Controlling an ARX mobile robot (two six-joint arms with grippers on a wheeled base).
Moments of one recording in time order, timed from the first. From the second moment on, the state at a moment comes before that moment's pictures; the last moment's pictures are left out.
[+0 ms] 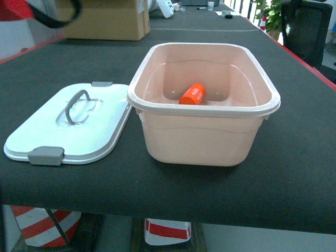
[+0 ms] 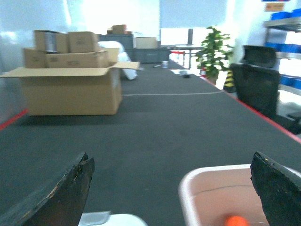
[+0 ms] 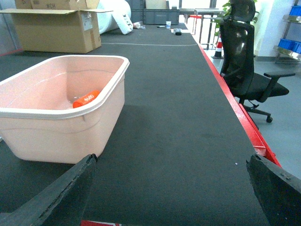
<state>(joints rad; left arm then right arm) -0.27 1.80 1.14 0.83 -0.09 0.03 0.00 0.00 0.01 -0.01 0.00 0.00</state>
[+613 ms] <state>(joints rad) -0.02 2.19 1.16 0.73 -0.04 0.03 0.00 0.00 0.01 -0.01 0.00 0.00</state>
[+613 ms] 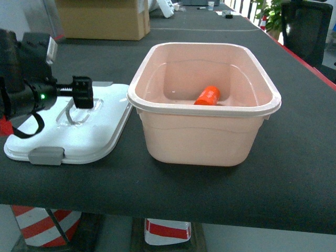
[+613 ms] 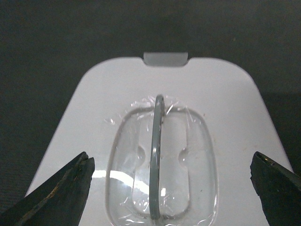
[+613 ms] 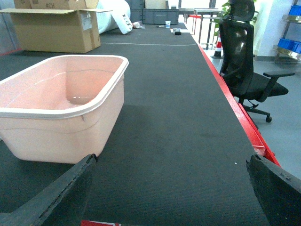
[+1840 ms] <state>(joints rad) 0.00 2.29 1.27 0.65 -0.03 0.02 0.00 0.00 0.01 -0.01 0.00 0.00</state>
